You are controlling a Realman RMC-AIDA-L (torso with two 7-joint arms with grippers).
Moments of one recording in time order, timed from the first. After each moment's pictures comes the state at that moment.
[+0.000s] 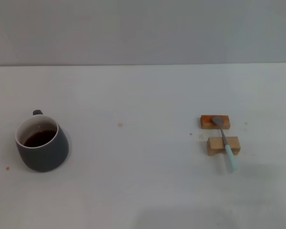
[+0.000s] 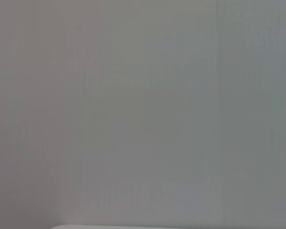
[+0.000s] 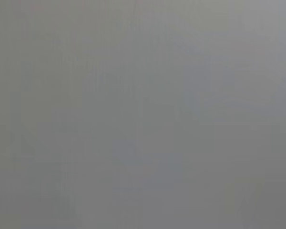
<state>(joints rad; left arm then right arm) -0.12 -2.07 -0.79 -0.15 2.10 1.35 -0.09 0.21 2.09 0.15 0.35 -1.51 -1.83 -0.10</state>
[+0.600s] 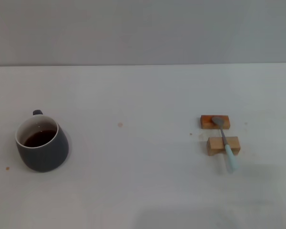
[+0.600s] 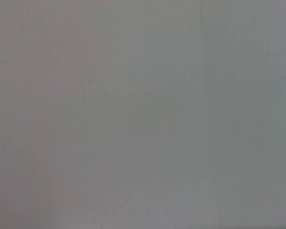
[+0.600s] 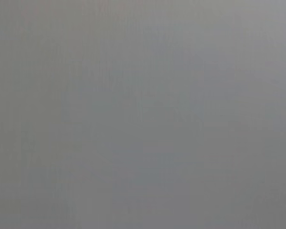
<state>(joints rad) -0.10 -2.07 -0.77 -0.16 2.11 1.39 -0.01 0.21 2.09 0.14 0.35 -1.51 -1.84 -0.10</state>
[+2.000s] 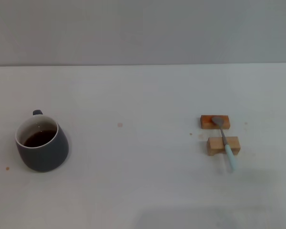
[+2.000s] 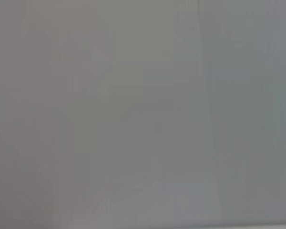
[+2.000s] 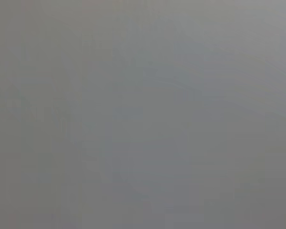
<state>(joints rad) -0.11 -2.07 -0.77 -0.20 2.07 1.33 0.04 0.20 2.09 0.11 0.36 -1.51 -1.89 -0.10</state>
